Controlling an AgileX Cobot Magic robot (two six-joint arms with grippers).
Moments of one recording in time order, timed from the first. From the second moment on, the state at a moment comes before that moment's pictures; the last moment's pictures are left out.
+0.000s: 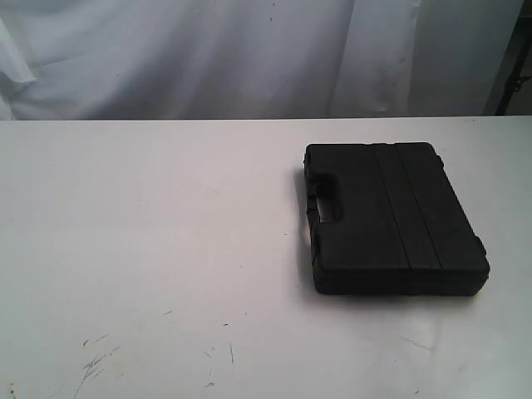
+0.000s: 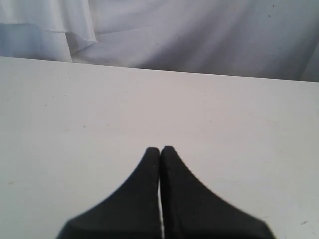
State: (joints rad) left arm 0.03 0.00 0.00 -0.05 0.32 -0.02; right arm 0.00 1.04 -0.99 0.15 -0.10 0.11
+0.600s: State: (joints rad) left arm 0.03 0.00 0.00 -0.05 0.32 -0.02; right arm 0.25 1.72 -1.45 0.14 1.00 -0.08
